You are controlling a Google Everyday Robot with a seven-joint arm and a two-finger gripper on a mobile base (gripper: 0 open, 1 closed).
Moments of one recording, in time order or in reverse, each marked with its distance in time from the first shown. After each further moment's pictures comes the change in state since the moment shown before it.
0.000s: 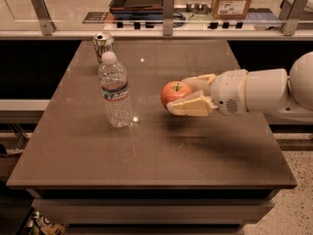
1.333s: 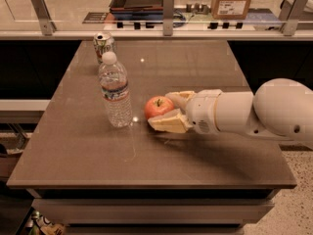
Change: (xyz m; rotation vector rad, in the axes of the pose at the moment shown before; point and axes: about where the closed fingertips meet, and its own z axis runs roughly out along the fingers) arm 0.023 0.034 0.049 0.054 0.039 -0.023
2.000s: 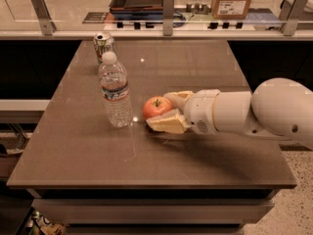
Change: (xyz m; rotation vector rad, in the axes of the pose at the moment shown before) arm -0.002 0.003 0.002 -0.005 0.001 -0.005
